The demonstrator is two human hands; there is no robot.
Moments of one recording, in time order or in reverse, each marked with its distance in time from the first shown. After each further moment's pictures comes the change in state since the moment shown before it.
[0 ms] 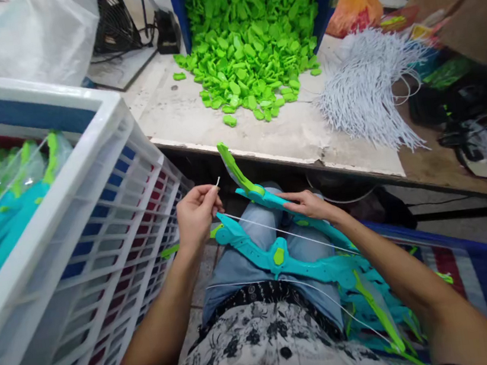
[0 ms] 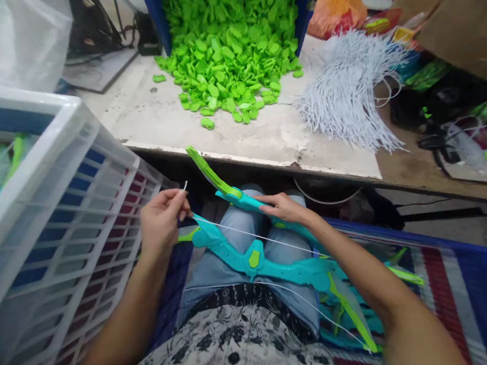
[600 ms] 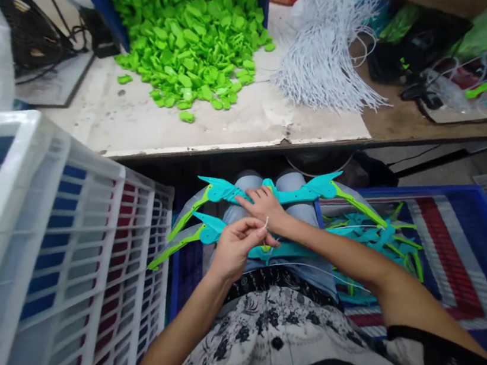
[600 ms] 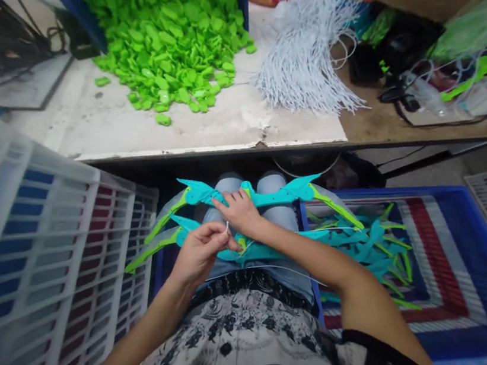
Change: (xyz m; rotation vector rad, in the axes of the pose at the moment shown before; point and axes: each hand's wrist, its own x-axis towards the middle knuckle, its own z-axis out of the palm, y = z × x) left_hand -0.095 -0.017 0.056 -0.154 -0.618 -0.565; right_hand -0.009 -0.043 0.080 -0.670 0.396 -0.123
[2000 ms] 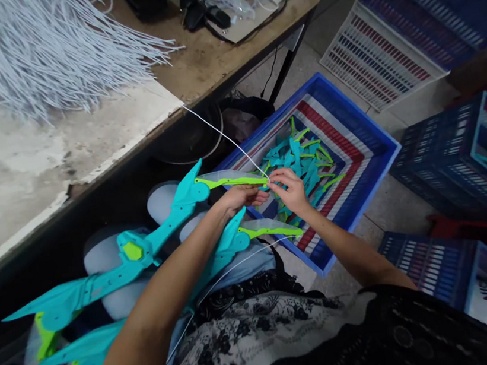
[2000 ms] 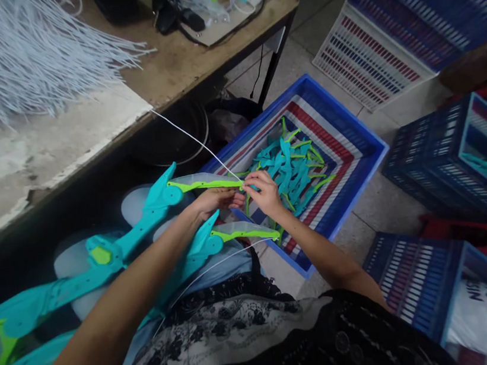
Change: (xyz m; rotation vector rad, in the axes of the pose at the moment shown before) left_hand 0.181 -0.180 0.178 0.418 -0.730 -0.820; right_hand -0.292 0.102 -0.006 0.377 0.782 1.077
